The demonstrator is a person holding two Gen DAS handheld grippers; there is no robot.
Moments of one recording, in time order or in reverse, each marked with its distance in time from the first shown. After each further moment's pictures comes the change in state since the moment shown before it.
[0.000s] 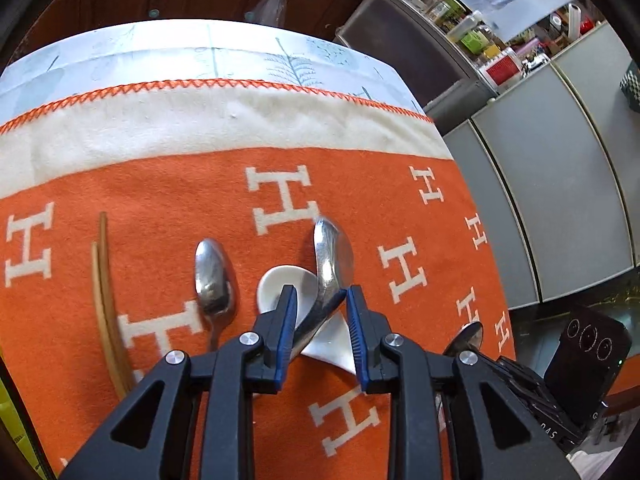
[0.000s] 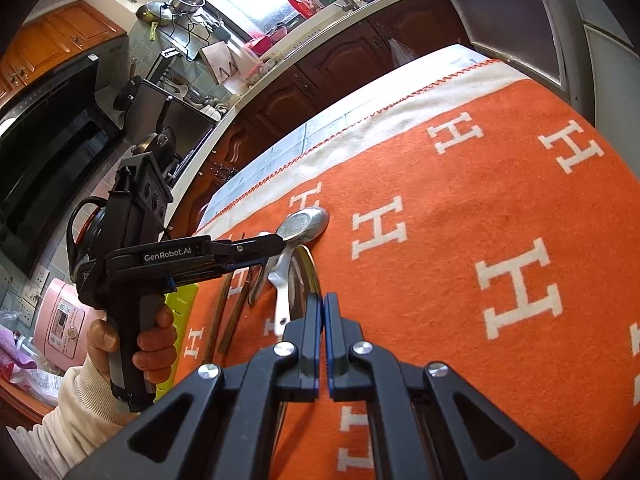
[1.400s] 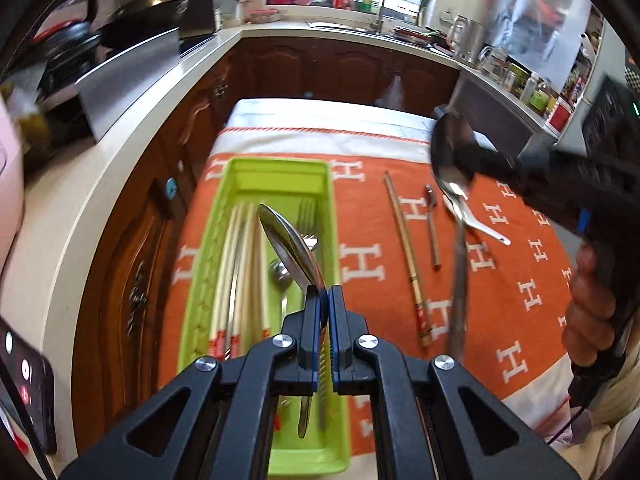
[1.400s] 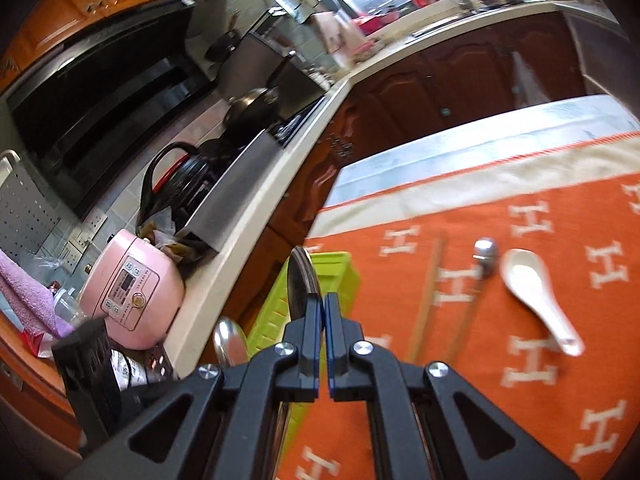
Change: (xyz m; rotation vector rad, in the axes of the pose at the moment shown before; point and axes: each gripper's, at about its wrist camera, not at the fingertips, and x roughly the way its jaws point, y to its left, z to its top) left arm -0.233 0.057 -0.212 -0.068 -0.348 0.460; right arm 0.045 0.215 -0.011 -0.217 0.067 0.213
